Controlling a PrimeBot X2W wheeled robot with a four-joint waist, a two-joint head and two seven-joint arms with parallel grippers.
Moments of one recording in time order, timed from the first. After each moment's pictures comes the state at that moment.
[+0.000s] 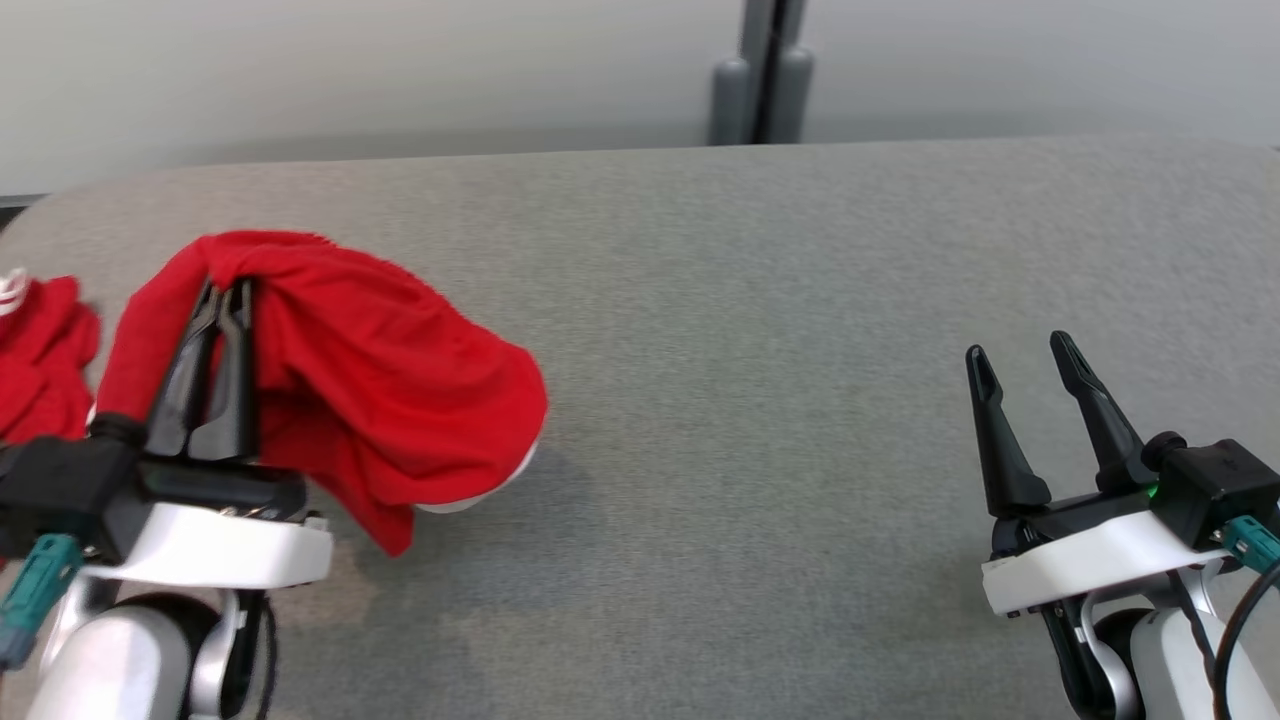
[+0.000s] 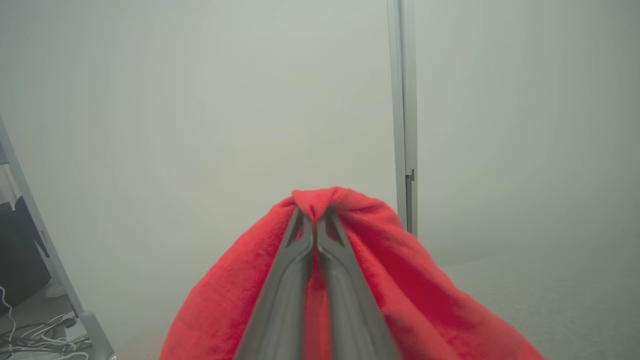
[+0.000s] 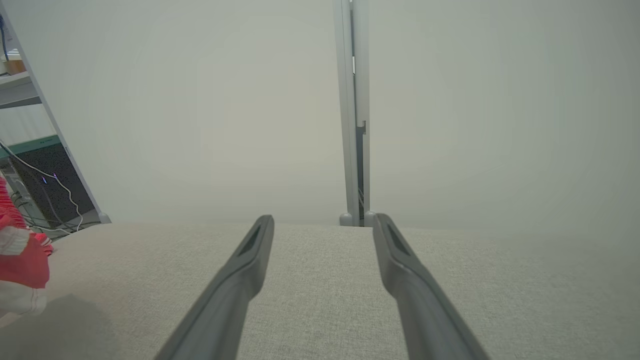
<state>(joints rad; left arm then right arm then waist) -0.14 0.35 -0.14 -0.25 -0.29 0.15 -0.07 -0.17 -0.06 0.07 0.04 0.20 0.13 -0.12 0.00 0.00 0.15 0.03</state>
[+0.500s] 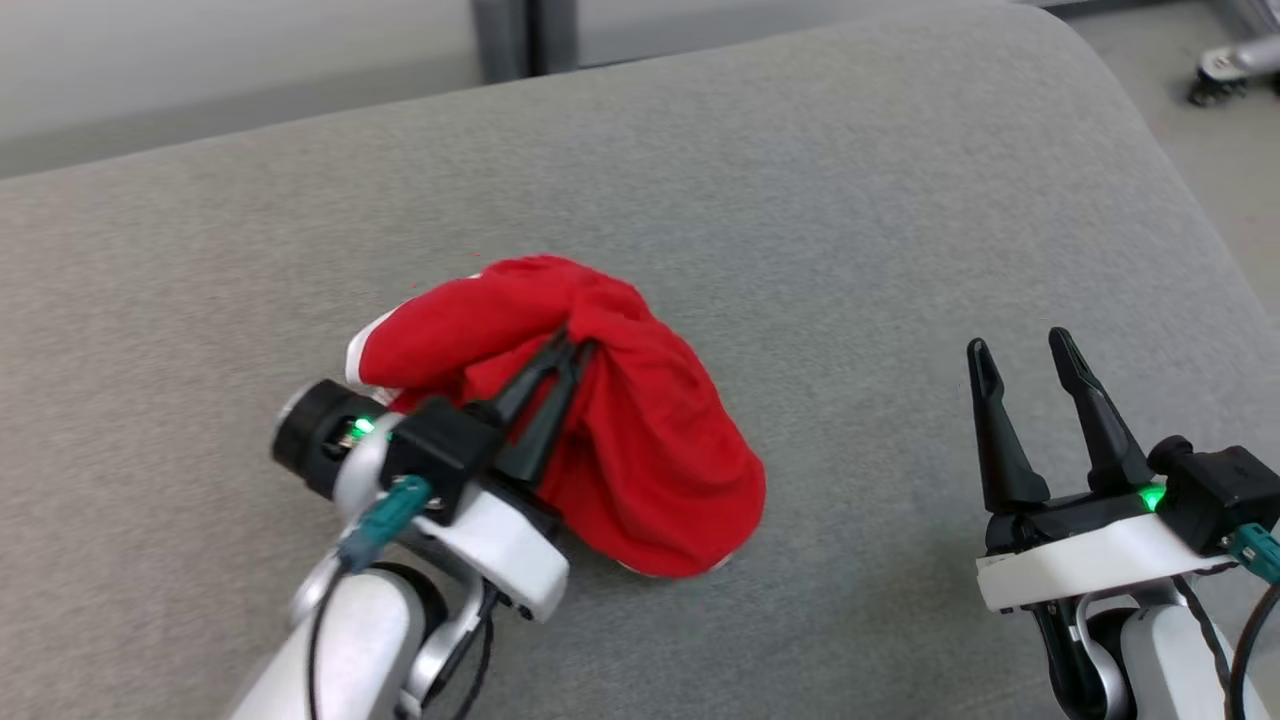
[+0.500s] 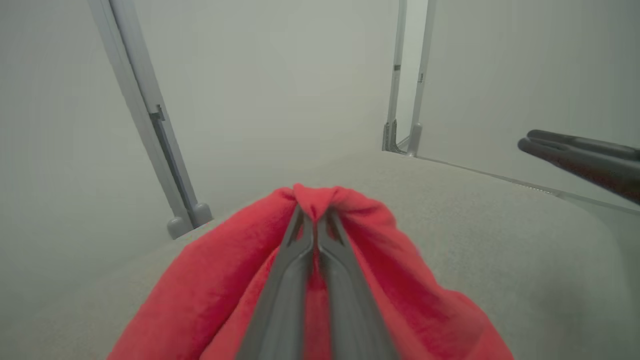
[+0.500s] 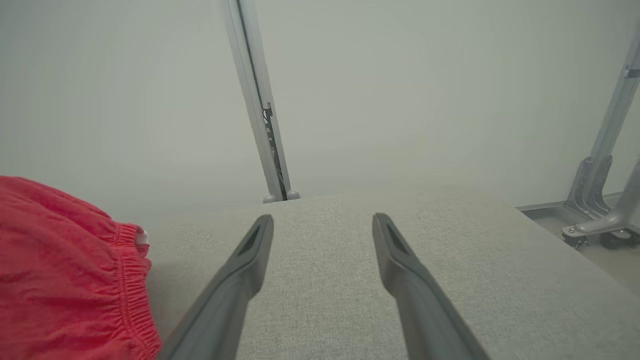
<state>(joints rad) -0.32 0.24 -0.47 -0.08 -0.24 -0.01 0.02 -0.18 -0.05 0.08 0.06 0.25 0.13 -0.19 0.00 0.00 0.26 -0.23</state>
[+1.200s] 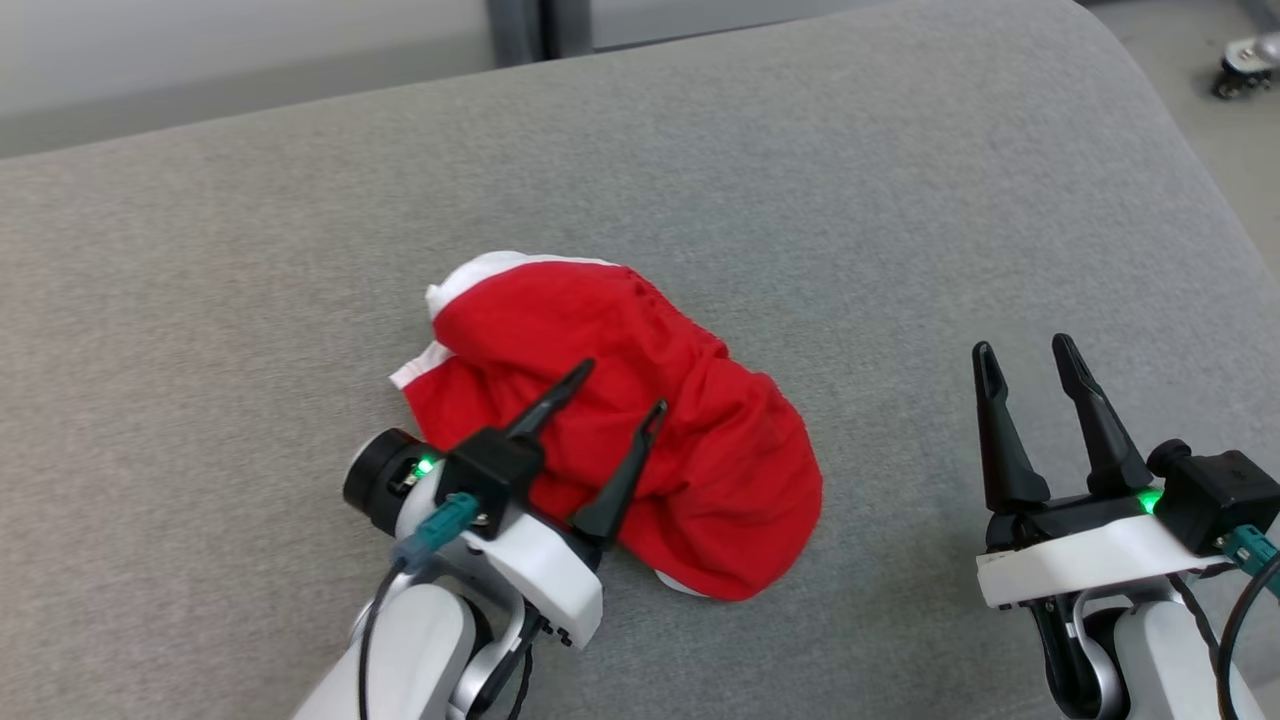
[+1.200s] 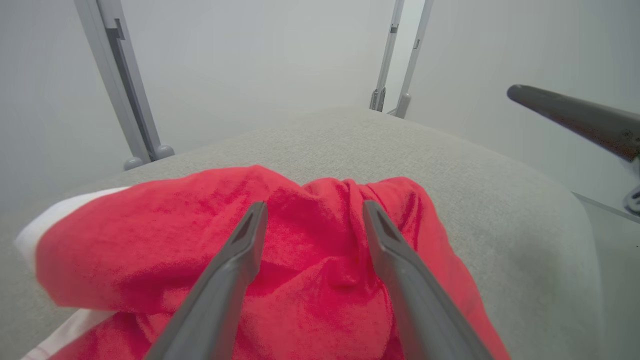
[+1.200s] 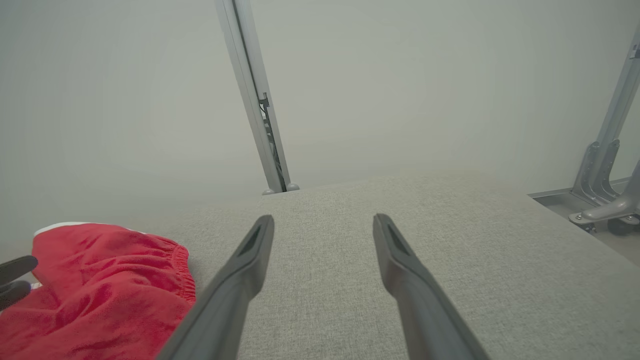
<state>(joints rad) -0.35 0.15 -0.56 0.19 -0.28 -0.05 -0.07 -0.20 -0.05 0.09 0.15 0.28 0.13 -0.25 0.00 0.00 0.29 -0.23</state>
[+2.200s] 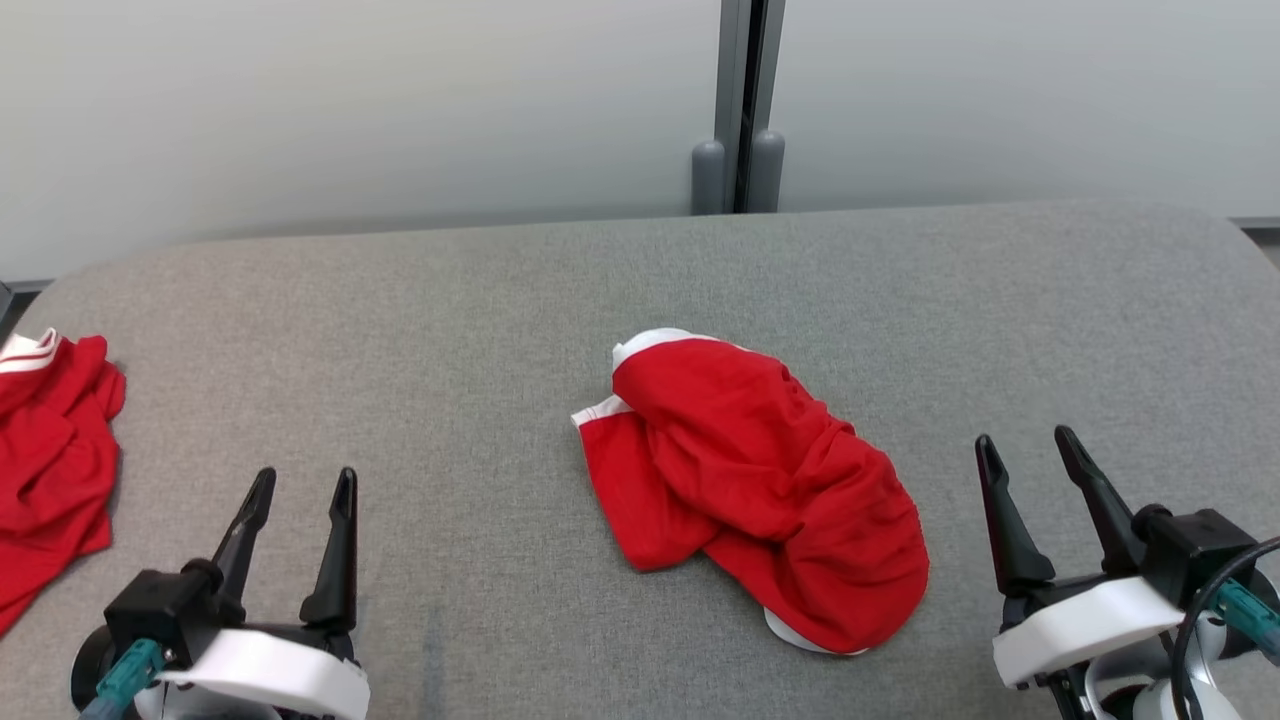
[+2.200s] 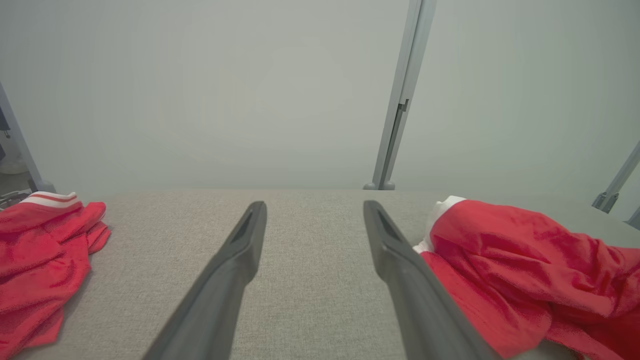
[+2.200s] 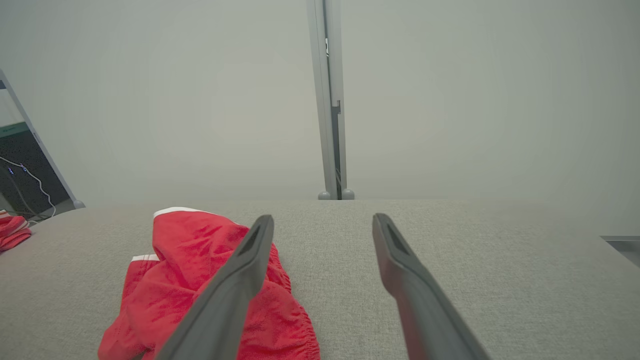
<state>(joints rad) -0.03 0.30 -0.23 0.11 -0.49 0.09 -0.22 -0.08 -0.05 0.04 0.12 0.18 0.13 -0.12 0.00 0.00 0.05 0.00</state>
